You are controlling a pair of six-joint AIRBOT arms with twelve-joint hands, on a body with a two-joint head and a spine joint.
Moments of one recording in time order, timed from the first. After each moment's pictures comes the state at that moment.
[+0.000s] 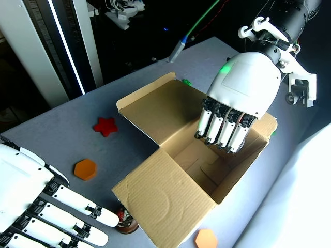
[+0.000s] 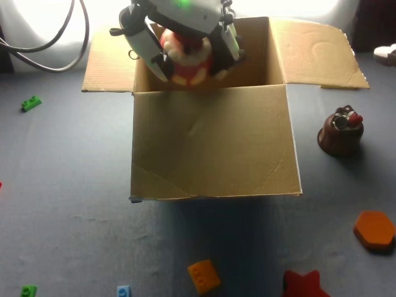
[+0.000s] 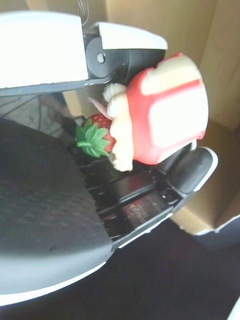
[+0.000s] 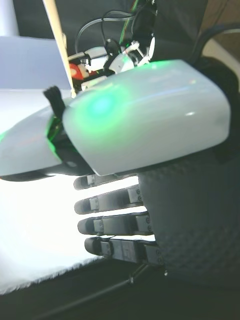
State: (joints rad) left arm -0.17 -1.47 1.85 2.21 -1.05 -0.52; right arm -0.32 -0.65 0.90 0.56 0.31 -1.34
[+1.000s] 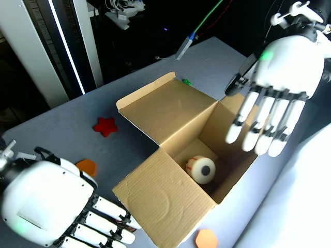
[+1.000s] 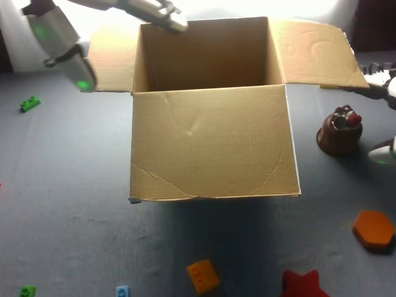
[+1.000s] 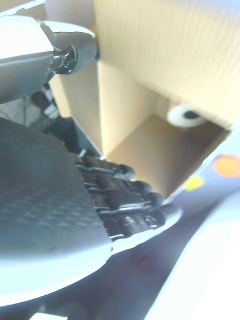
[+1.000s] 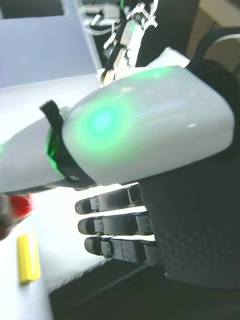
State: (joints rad) left arm -0.23 -1.29 1.90 2.27 -1.06 -0.52; right arm -0.35 -0.92 1.10 0.82 0.29 -1.42
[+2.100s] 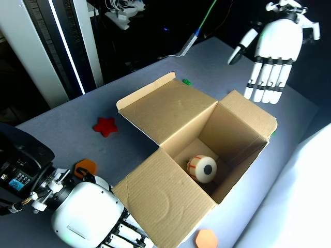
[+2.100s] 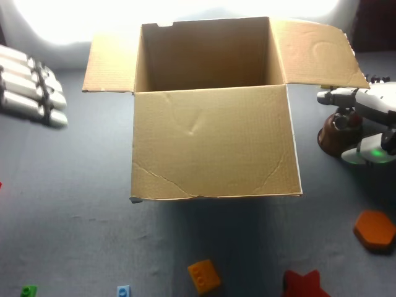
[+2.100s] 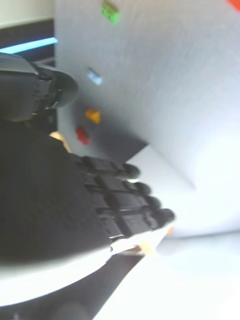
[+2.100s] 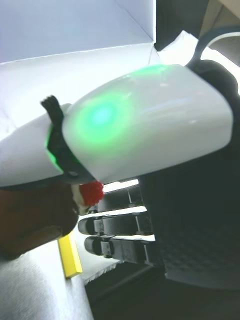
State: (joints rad) left arm -0.02 -0.86 1.57 2.27 -1.05 -0.53; right arm -0.38 -1.11 1.28 0.88 0.32 -1.45
